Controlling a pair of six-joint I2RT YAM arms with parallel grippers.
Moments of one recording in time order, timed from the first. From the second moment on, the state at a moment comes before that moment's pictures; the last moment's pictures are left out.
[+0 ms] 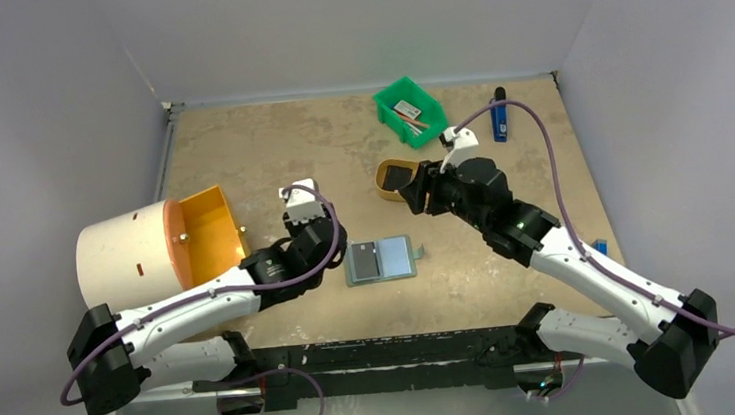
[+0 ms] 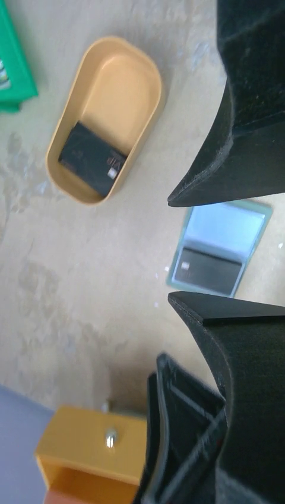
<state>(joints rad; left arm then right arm) -1.02 1.13 0.77 -0.34 -0.82 -0.81 0.70 1.03 0.87 -0.19 0.14 0.46</state>
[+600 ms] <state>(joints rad) -1.02 1.14 0.71 -0.09 -0.57 -0.69 0.44 1.11 0.75 -0.21 0.01 0.55</state>
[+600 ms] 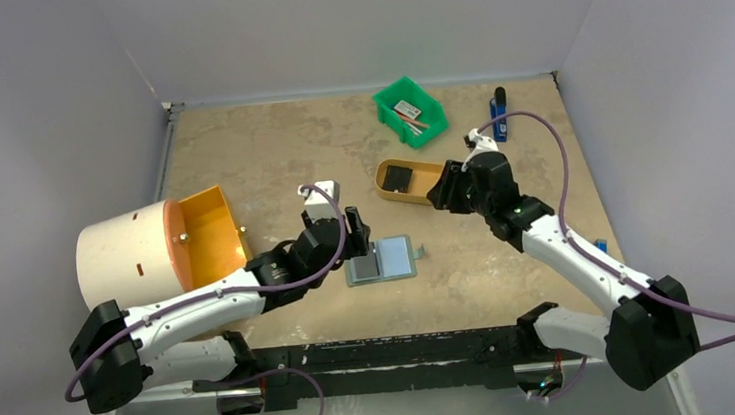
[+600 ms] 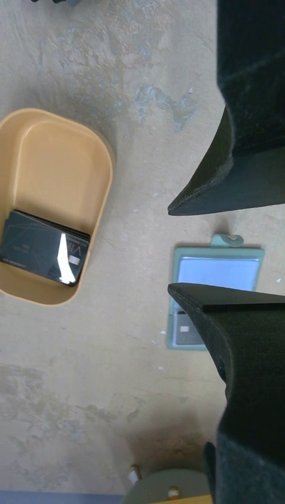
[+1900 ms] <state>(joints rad) -1.02 1.10 0.66 -0.14 -0.65 -0.84 0.35 1.89 1.09 0.03 -0.08 0.83</state>
